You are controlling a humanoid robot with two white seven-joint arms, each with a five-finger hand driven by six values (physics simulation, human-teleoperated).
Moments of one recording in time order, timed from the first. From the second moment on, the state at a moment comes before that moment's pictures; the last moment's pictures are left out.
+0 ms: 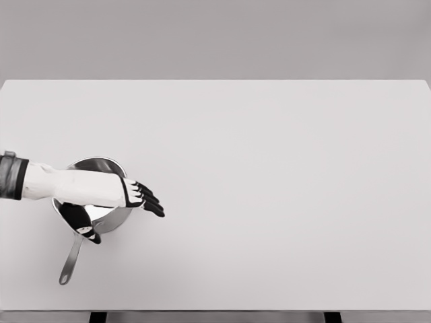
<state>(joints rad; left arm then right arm) -1.11 1.15 -1.47 -1.77 0.22 -0.61 -0.51 0.04 0.00 0.61 -0.11 0.16 -0.05 0.36</state>
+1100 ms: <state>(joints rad) -1.10 1.16 -1.47 -1.77 0.02 -0.61 -0.54 0.04 0.00 0.61 -0.11 0.16 -0.05 0.36</state>
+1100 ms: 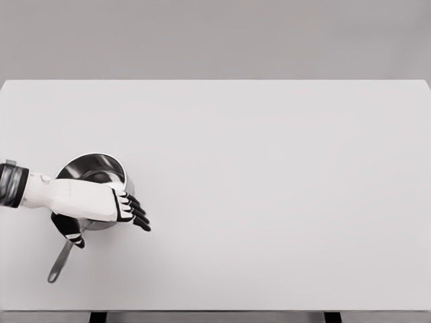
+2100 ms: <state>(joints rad) -1.15 1.19 -1.39 -1.74 -0.16 -0.61 -0.58 0.04 0.00 0.61 -0.11 0.16 -0.05 0.36</state>
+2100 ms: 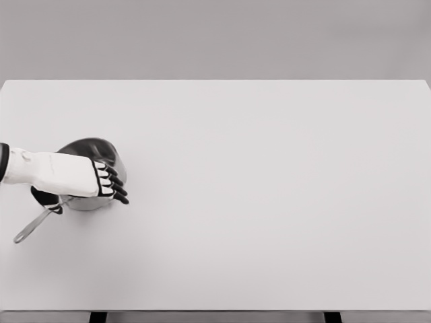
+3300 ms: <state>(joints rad) -1.08 1.38 -1.47 -1.75 0.00 -0.61 -0.07 0.04 0.00 0.61 -0.11 0.16 -0.05 0.36</state>
